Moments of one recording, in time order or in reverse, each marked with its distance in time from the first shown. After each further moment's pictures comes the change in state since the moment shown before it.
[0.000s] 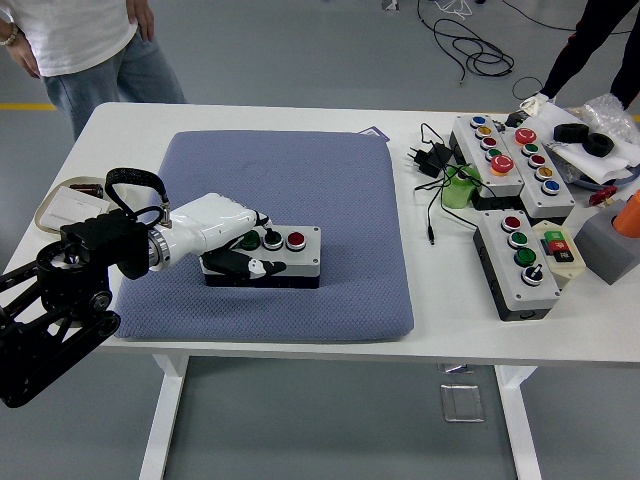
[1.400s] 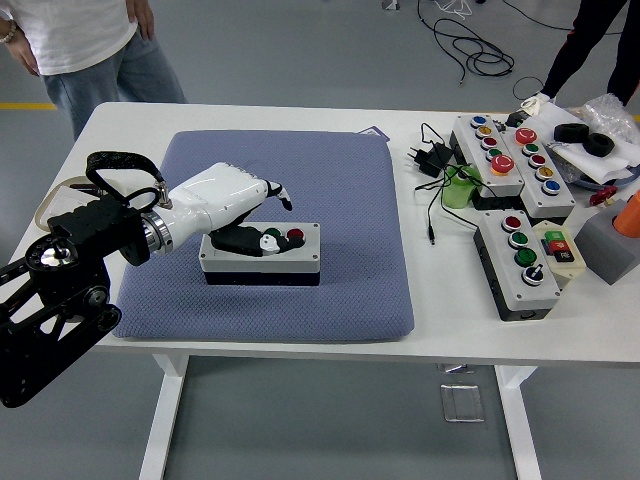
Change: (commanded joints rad) left arm 0.019 -0.005 -0.056 -0.095 0.008 0.048 -0.006; right arm -0.006 0.001 0.001 0.000 0.010 -0.004 0.001
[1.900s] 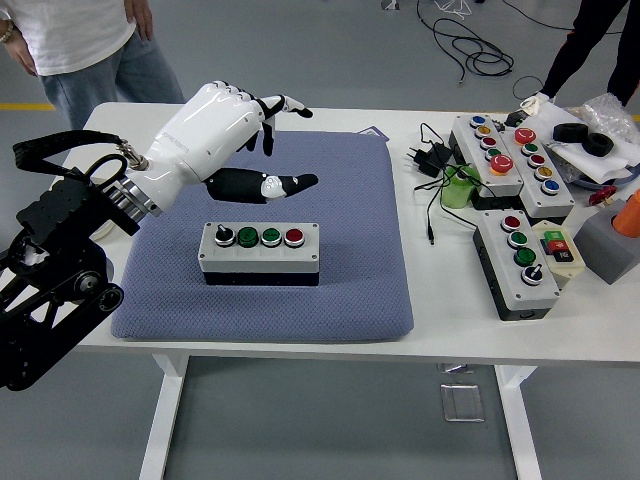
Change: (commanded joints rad) left arm -0.013 -0.007 -0.050 -0.040 -0.018 0.295 -0.091; right arm 0.000 0.000 0.000 0.000 -0.001 0.001 -0.001
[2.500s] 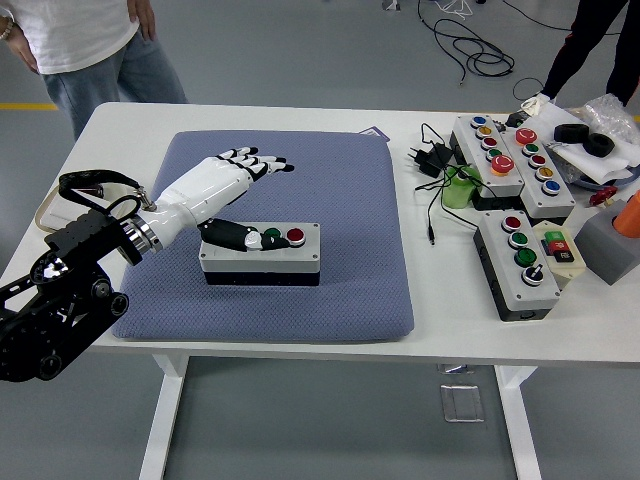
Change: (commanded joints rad) left arm 0.010 -0.043 0.046 0.329 -0.197 0.203 -0.268; right arm 0.003 0.000 0.002 0.000 -0.001 -0.002 0.001
